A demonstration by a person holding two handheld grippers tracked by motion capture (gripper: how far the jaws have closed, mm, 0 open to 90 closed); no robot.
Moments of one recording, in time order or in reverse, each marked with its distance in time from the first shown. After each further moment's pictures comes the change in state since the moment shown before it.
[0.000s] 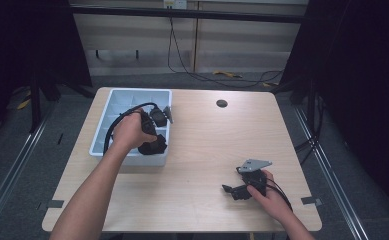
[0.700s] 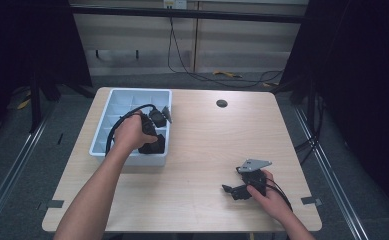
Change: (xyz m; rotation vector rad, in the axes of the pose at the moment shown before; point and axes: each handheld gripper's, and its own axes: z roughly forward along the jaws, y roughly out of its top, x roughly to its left) left arm 0.008 -0.002 0.012 -0.015 -0.034 -0.049; right arm 0.000 0.000 0.000 0.001 0.005 -0.001
